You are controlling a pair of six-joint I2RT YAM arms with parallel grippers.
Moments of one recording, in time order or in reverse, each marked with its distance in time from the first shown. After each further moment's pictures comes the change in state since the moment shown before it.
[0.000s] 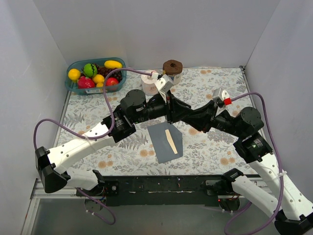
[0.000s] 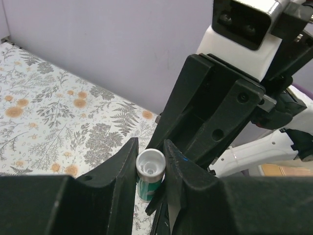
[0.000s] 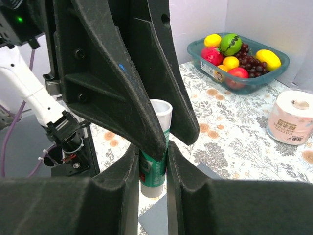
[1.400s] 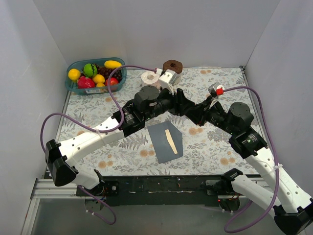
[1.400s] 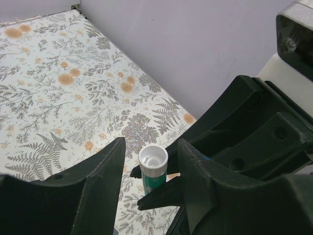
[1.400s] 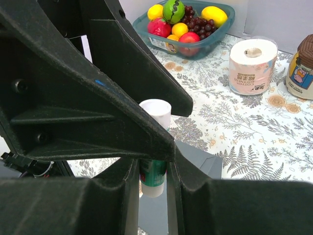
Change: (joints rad) left arm 0.004 0.117 0.091 -0.119 -0.270 -0.054; right arm 0.016 0.073 0.014 -0.103 0.290 0.047
